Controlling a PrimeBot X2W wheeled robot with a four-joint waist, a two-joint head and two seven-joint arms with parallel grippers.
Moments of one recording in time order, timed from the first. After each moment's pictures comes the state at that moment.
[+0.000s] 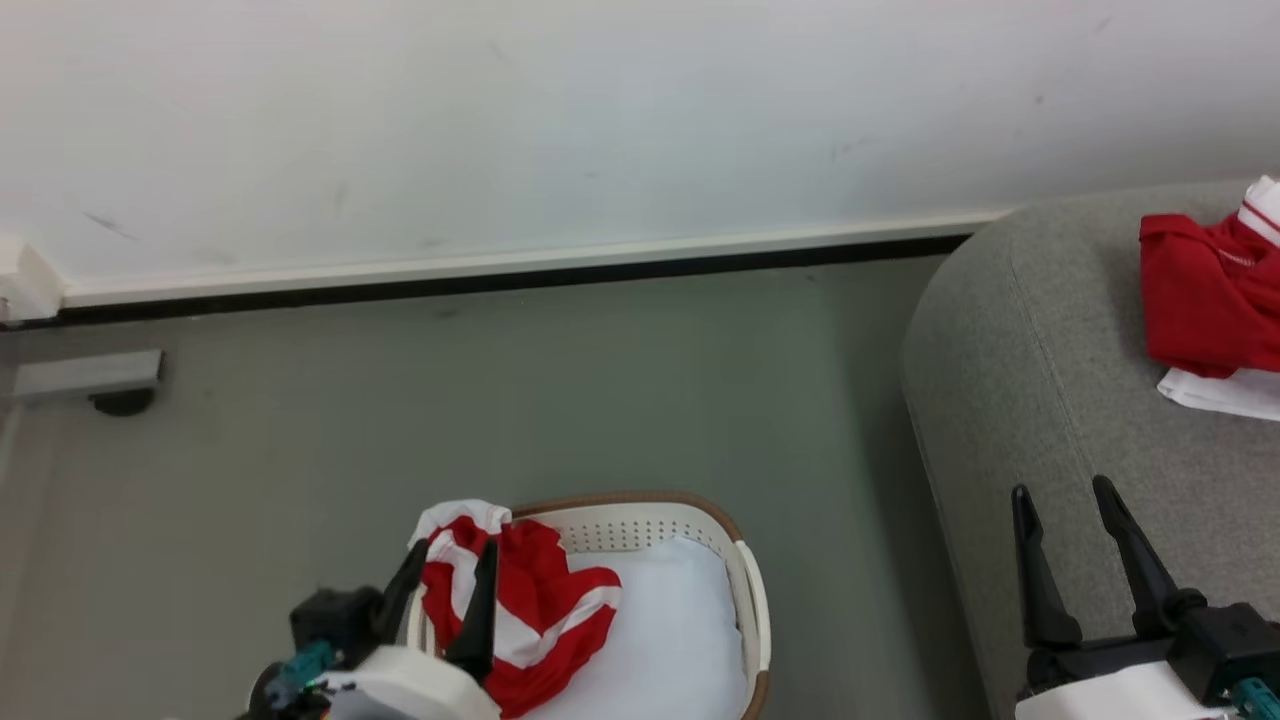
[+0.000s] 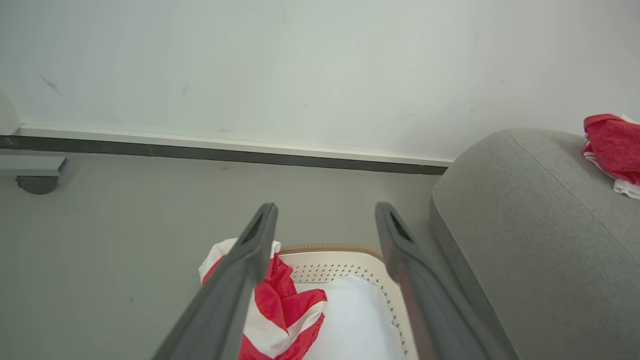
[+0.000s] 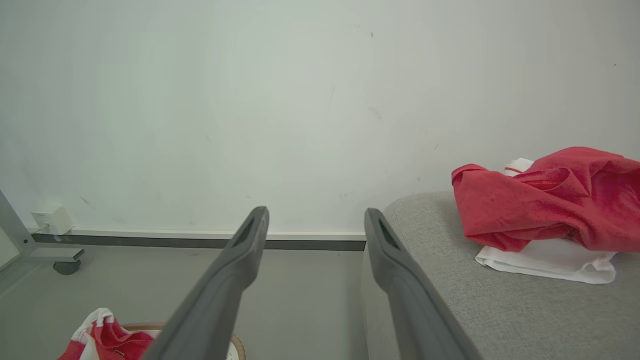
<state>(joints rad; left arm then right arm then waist) -0.17 0.05 -0.16 0.44 -0.27 -0.09 -0.26 -0.08 -0.05 0.03 0.16 0.17 0.13 -0.26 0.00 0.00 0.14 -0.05</state>
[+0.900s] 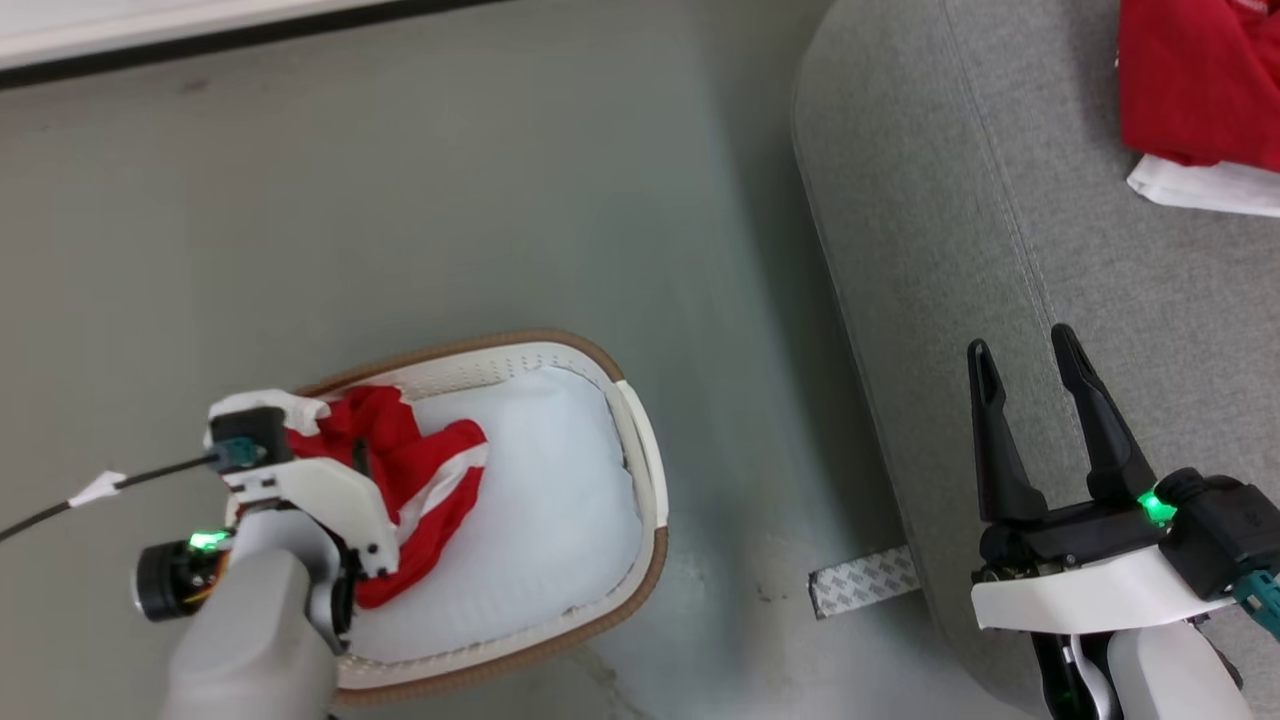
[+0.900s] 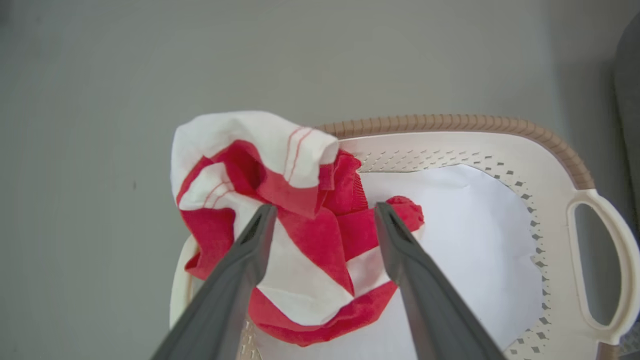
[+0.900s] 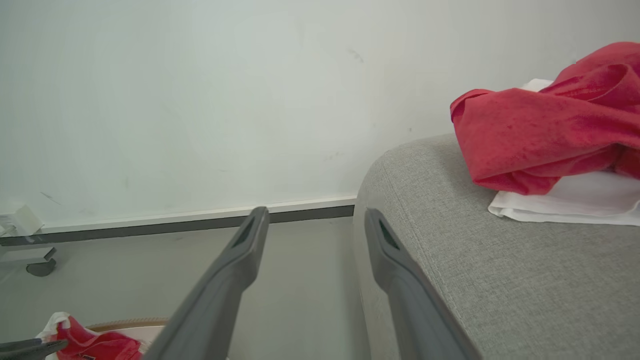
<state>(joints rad) -0.70 0.13 -0.11 1.06 -0.25 0.12 -0.06 -0.28 -0.05 0.15 0.08 0.30 0.13 -0.26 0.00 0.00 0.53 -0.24</state>
